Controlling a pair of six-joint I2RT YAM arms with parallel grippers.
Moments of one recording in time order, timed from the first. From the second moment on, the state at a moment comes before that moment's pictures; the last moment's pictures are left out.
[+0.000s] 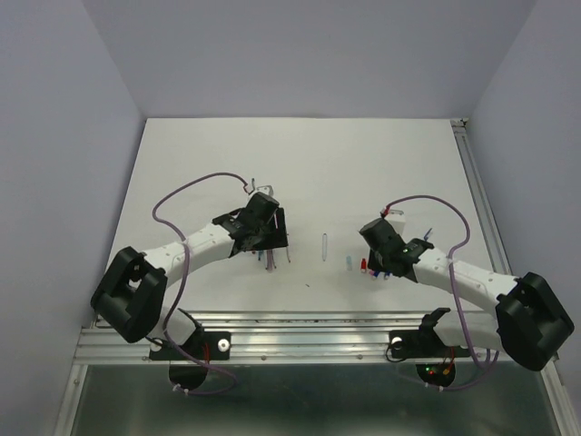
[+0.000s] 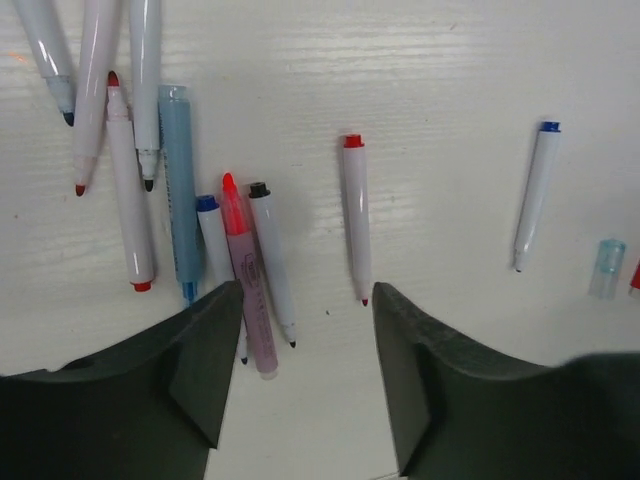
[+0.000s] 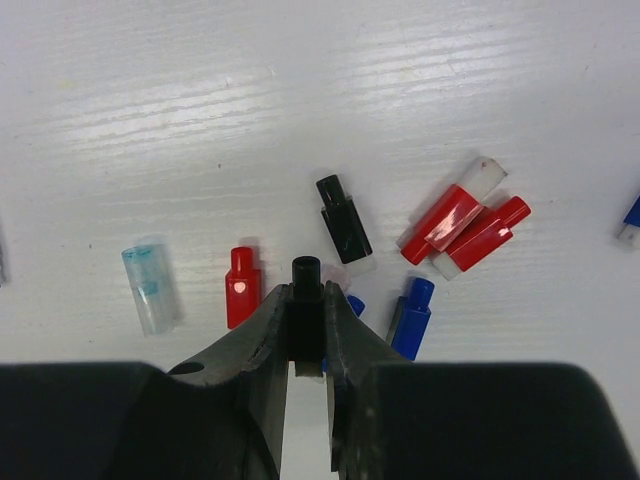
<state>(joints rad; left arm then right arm) -0.69 1.45 0.83 -0.35 -0.13 -0.69 0.66 1.19 0.58 -0.46 0.43 0.73</state>
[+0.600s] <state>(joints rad) -0.69 1.25 0.83 -0.38 -0.21 -0.73 0.65 1.26 0.61 -0.43 0.43 0.74</state>
